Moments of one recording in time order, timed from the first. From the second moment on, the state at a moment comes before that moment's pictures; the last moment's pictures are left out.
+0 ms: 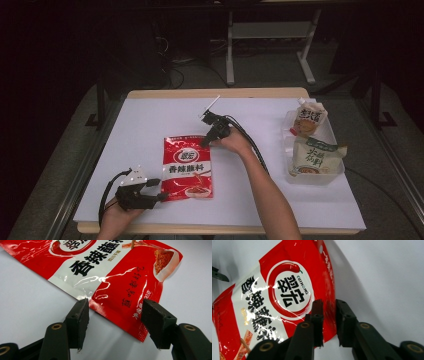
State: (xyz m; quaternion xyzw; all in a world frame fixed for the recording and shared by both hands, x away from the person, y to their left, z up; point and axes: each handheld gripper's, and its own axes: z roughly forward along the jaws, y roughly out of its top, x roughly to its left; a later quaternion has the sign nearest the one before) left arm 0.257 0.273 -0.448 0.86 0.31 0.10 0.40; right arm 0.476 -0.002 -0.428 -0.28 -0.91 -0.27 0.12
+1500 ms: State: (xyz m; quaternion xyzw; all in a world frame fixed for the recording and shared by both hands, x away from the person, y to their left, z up) left arm 0.257 0.286 -0.444 0.84 0.34 0.11 0.41; right arm 0.438 -0.027 -0.337 -0.21 -0.92 -0.34 0.04
